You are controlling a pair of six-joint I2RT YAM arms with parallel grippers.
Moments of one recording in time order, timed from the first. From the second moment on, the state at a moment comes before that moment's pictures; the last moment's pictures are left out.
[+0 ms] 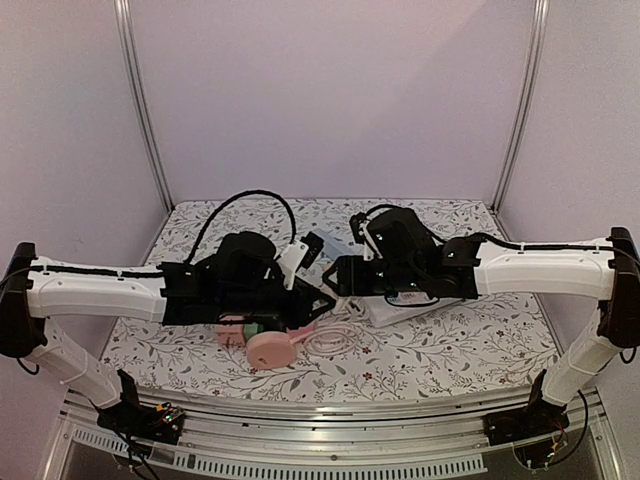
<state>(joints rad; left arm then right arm) -1.08 1.42 0.91 -0.02 -0.02 -0.35 1.01 1.59 1.16 -0.19 0.11 0.67</state>
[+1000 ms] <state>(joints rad) -0.92 1.33 0.87 -0.03 0.17 -0.41 1.02 1.54 1.15 -0.21 0.08 0.52</state>
